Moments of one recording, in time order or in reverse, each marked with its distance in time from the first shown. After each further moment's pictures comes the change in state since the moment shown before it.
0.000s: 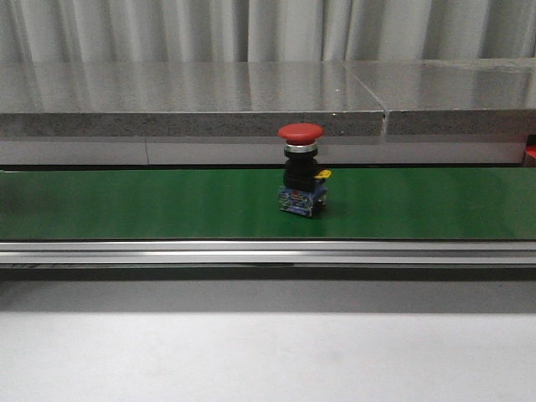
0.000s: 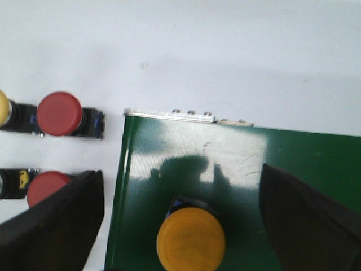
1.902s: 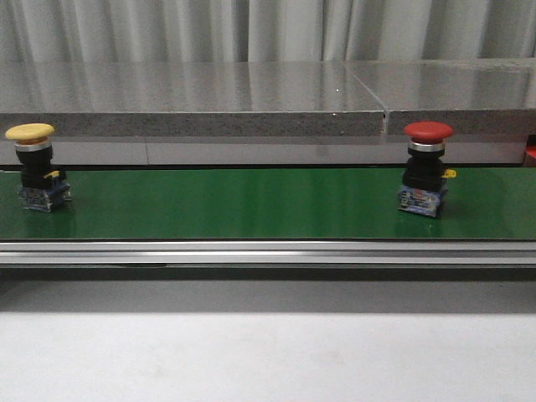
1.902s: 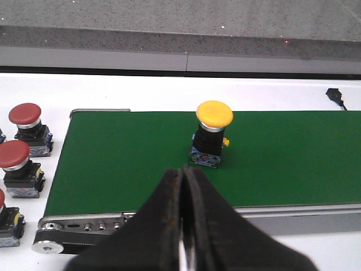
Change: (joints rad) left arm -0.156 -1.039 0.882 -0.085 -0.429 0.000; right arm 0.000 0.084 -0.171 0.319 0.093 0.000
